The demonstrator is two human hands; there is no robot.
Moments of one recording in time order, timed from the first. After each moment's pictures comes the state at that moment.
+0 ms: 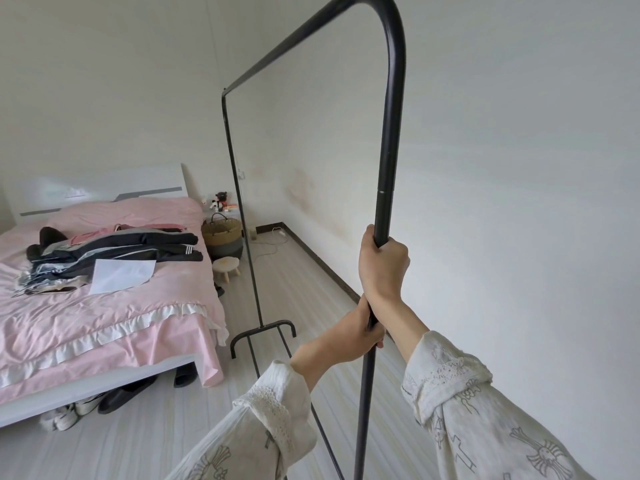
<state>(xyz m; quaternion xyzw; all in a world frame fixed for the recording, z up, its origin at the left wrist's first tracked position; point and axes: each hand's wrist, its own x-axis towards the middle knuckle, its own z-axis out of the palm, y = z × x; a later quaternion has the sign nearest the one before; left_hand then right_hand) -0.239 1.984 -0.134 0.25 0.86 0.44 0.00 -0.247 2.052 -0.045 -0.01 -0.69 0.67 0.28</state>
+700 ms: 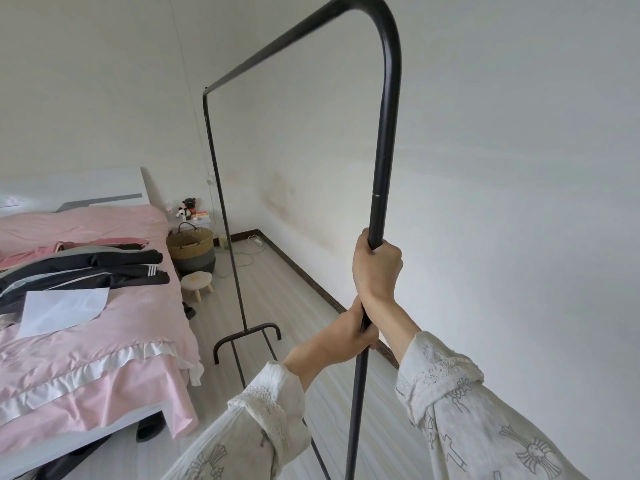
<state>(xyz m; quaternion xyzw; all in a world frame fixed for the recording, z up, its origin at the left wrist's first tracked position) -0.438 1.896 -0.136 0.30 0.84 0.45 0.02 -0.434 1.963 -0.042 -0.06 -0.69 0.65 0.30</state>
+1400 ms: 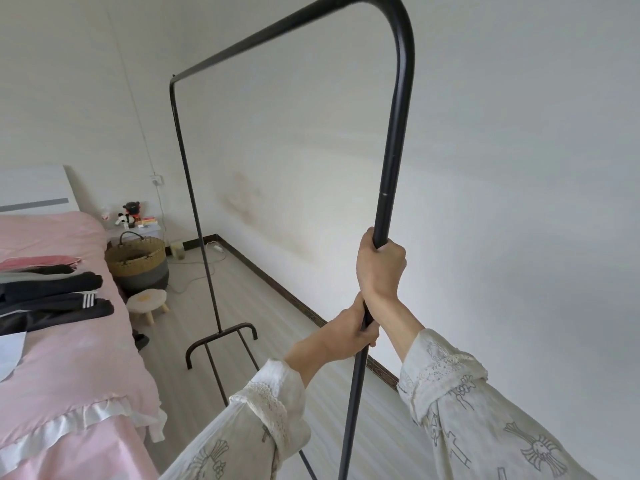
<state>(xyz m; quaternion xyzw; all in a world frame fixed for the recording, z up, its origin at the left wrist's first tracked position) -0.624 1.820 -0.139 0.37 0.81 0.45 0.07 -0.608 1.889 -0.042 -0.12 -0.69 0.62 0.35</state>
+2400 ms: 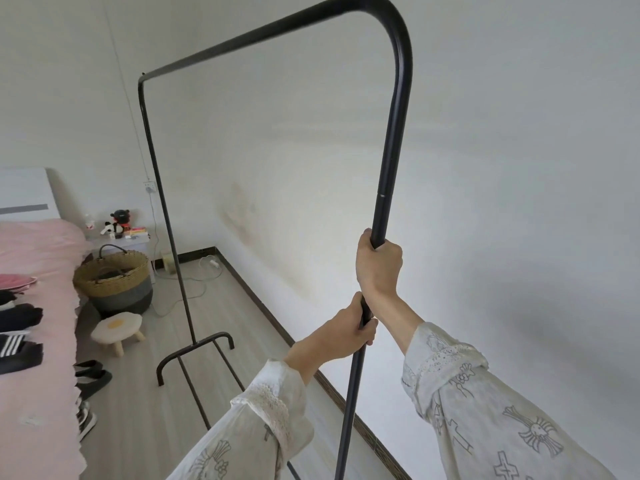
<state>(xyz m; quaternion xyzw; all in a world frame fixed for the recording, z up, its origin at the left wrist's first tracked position) -0.967 1.941 -0.128 0.28 0.85 0.44 0.05 -0.976 2.012 -0.043 -0.08 -0.70 0.64 0.30</state>
